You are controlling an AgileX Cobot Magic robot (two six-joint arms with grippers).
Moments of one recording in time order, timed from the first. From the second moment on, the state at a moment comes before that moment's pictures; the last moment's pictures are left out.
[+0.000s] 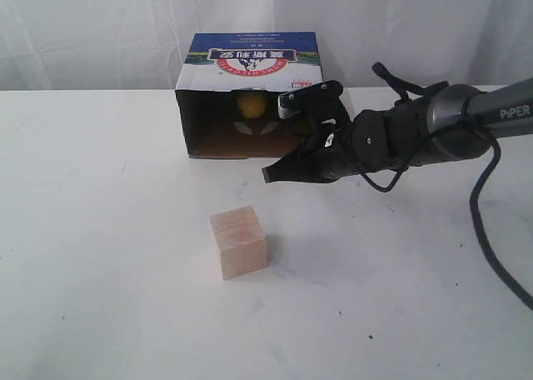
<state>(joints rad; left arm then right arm) 0.03 0.00 0.02 -0.20 0.44 0.16 0.46 1.99 -1.18 0.18 0.02 -0.16</state>
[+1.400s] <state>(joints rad) 0.03 0.00 0.02 -0.20 0.44 0.16 0.28 0.98 -1.06 -0.75 0.19 0.61</state>
